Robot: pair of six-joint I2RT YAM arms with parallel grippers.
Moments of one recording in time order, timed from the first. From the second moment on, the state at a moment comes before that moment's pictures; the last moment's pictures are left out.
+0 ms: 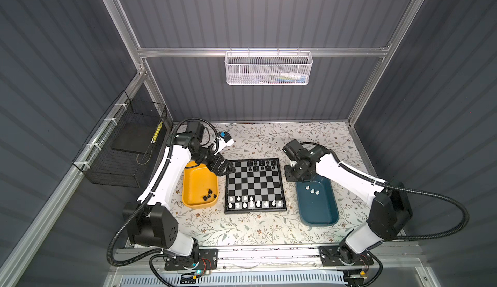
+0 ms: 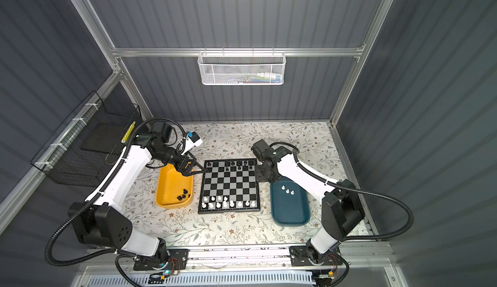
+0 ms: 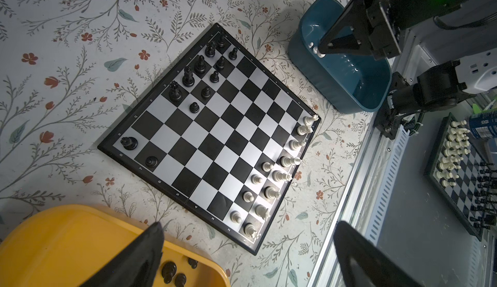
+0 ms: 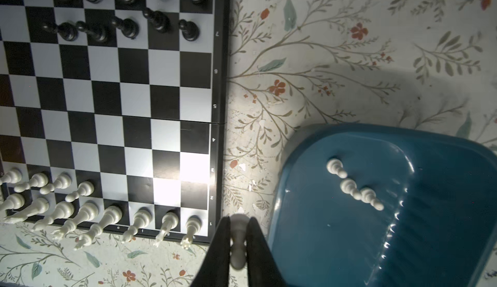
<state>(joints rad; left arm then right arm) -0.17 1.51 1.48 -1.24 0.67 0.62 0.65 1.63 1.32 -0.97 0.07 0.51</state>
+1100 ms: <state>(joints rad) -0.17 1.48 1.47 -1.22 0.67 0.62 0.92 1.93 1.51 -0.92 -0.03 0.56</state>
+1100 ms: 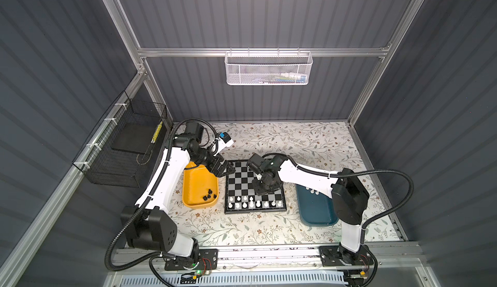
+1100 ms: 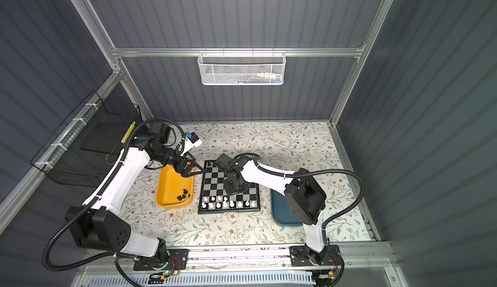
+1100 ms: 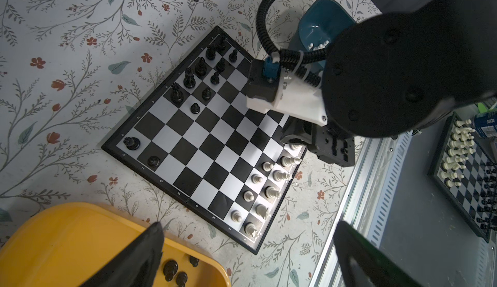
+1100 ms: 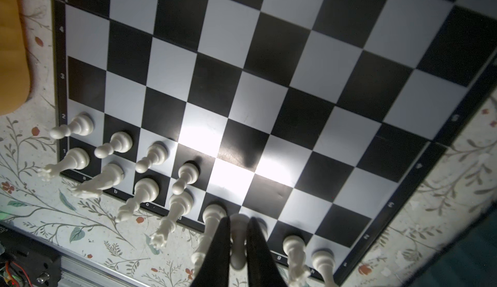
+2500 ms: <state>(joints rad) -0.17 1.47 1.46 -1.22 0.67 0.62 0.95 2.03 1.55 -0.88 -0.05 0.56</state>
